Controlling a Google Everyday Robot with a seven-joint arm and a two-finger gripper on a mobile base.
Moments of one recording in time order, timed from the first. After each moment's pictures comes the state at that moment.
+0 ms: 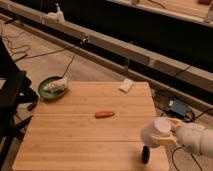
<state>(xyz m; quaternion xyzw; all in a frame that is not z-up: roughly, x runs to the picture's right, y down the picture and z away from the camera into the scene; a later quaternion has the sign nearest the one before) 0.228 0.160 0.542 -0.11 -0.29 0.46 0.83</state>
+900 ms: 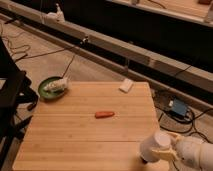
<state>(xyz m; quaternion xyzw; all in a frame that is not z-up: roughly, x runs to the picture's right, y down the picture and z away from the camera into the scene) 0.220 0.216 0.561 -0.16 -0.29 0.49 0.80</state>
